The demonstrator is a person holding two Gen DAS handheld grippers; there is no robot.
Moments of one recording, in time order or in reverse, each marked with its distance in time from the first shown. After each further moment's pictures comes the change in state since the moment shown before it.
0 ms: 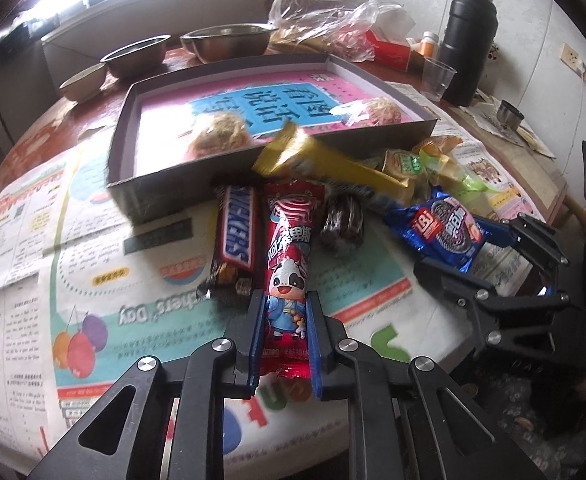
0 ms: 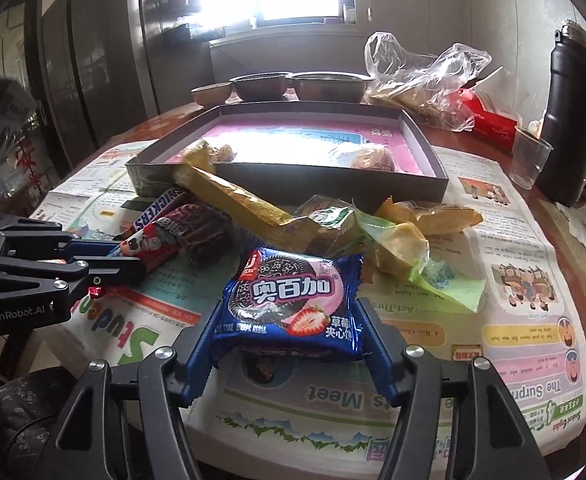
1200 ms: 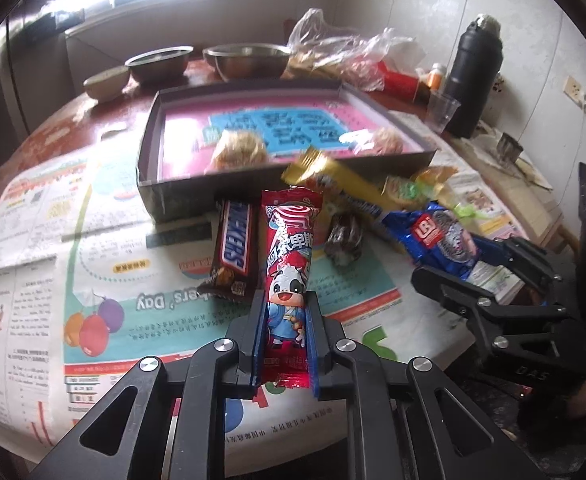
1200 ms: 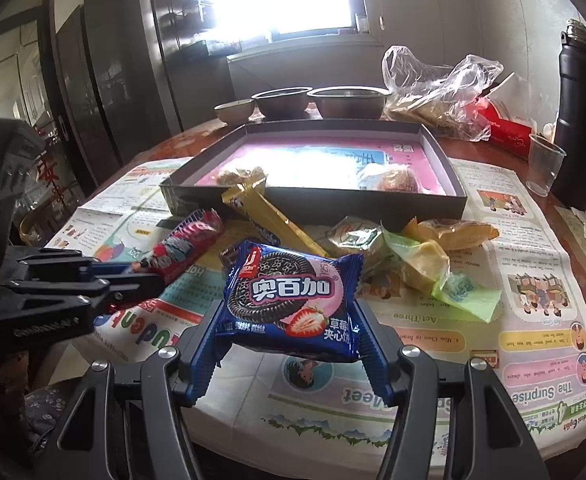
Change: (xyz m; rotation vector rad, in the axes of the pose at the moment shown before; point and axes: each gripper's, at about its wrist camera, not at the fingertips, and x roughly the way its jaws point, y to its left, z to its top) left arm -0.026 0.004 -0.005 -0.074 -0.091 -0.011; right arm -0.016 0.007 0.006 0.018 -0.051 0.085
